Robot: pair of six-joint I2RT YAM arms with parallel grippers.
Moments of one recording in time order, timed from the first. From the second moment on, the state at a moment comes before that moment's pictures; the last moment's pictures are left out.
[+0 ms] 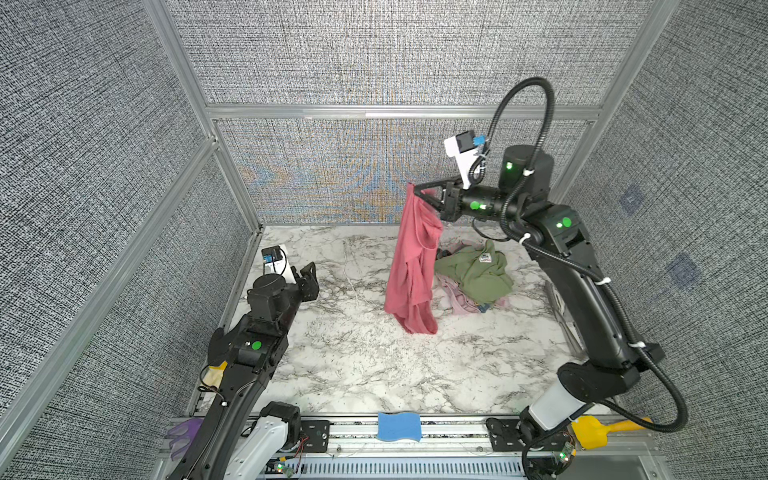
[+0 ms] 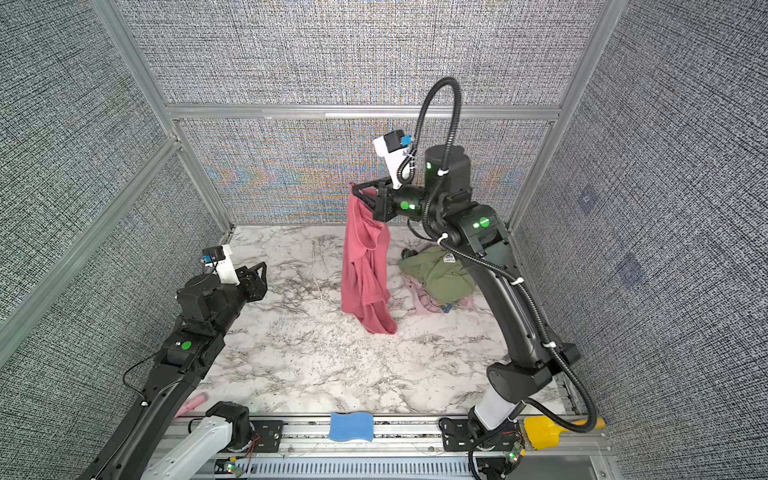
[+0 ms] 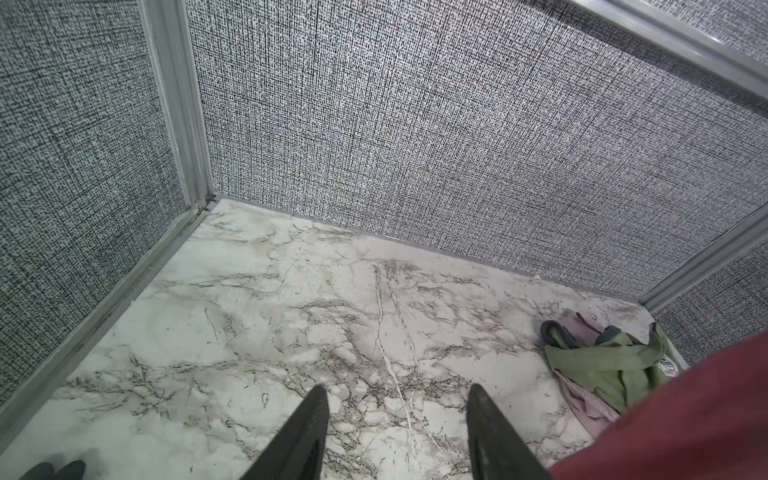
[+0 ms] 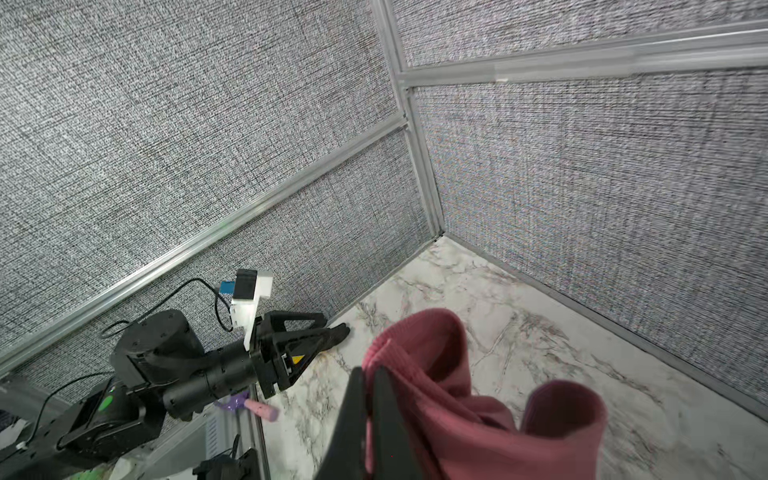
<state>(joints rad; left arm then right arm) -0.25 0.78 0.81 -0.27 -0.10 -0.34 0.59 1.71 2.23 -0.69 -0.51 0.25</state>
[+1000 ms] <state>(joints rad) -0.25 0.56 0.90 -0.57 -0.15 -0.34 0.90 2.60 2.58 -0.42 -0.50 0.44</state>
